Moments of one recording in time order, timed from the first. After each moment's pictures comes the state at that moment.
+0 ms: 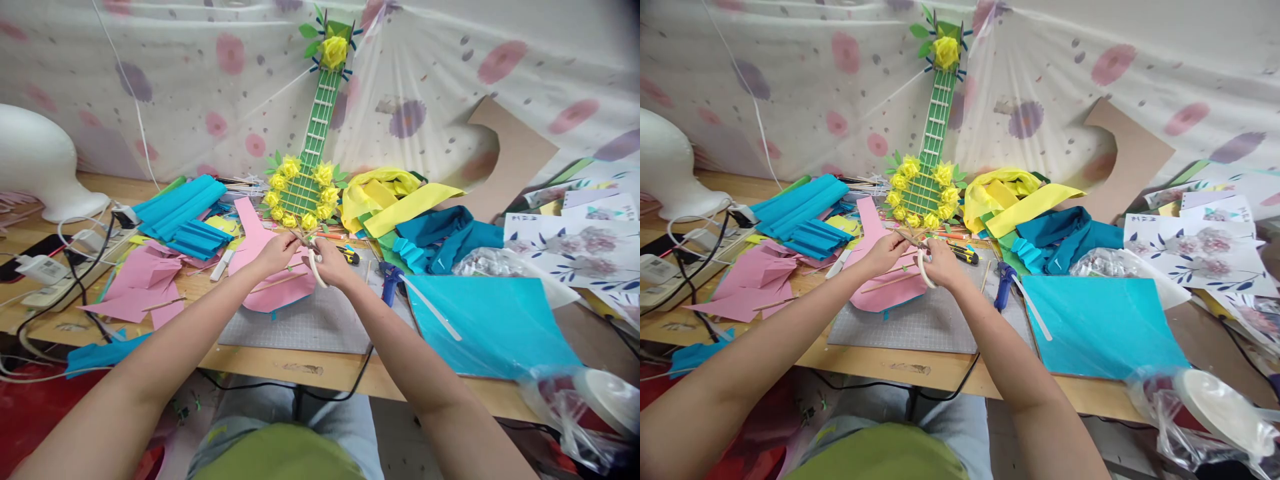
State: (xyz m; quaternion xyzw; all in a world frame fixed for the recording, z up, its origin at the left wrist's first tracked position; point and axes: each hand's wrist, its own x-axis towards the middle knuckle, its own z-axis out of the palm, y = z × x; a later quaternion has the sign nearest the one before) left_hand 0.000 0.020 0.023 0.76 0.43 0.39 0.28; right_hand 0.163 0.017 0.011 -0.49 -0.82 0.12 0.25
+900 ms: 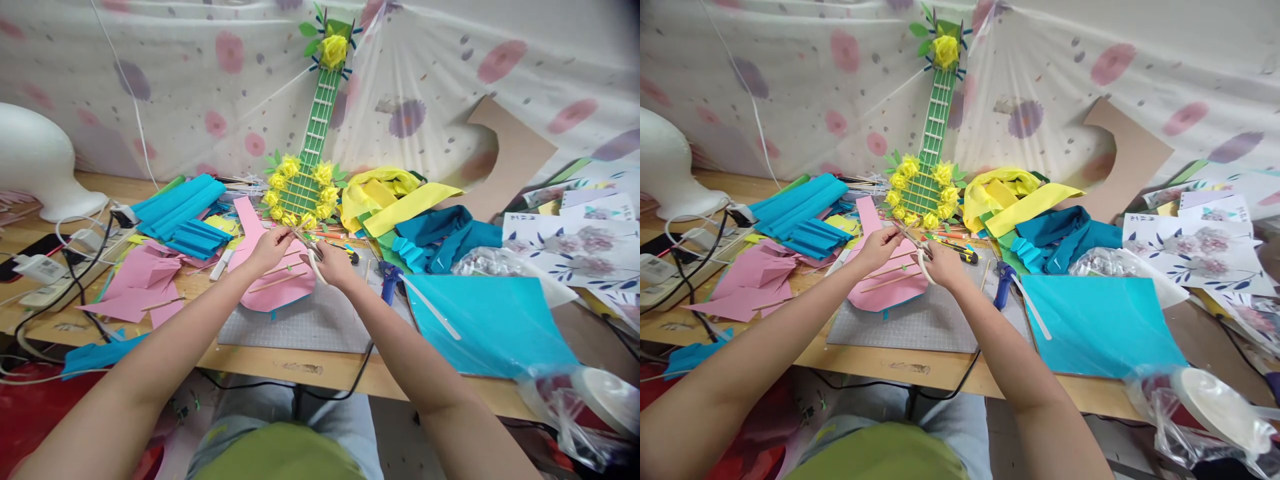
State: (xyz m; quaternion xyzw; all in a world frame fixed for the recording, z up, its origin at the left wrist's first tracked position) left_hand -0.010 0.024 0.023 0.73 0.48 0.43 0.24; right_hand 0.165 0.010 0.015 -0.55 -0.81 0.05 0.21
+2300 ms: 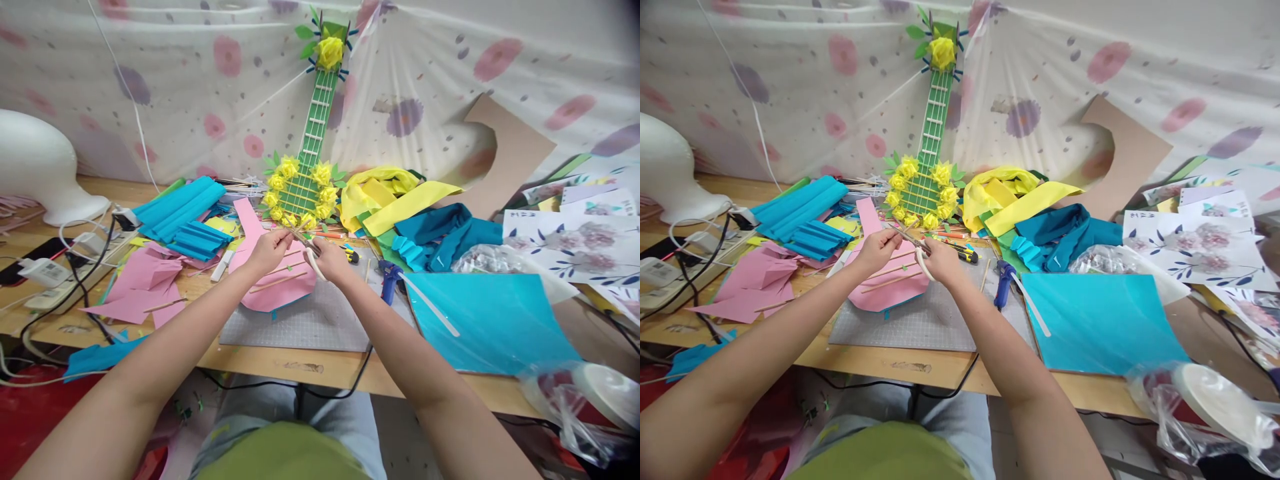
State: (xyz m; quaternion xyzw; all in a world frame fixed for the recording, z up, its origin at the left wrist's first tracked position) left_hand -0.012 0.013 0.030 0.76 0.47 0.42 0.17; right_hand 0.158 0.016 0.015 -0.56 -0.80 0.04 0.22
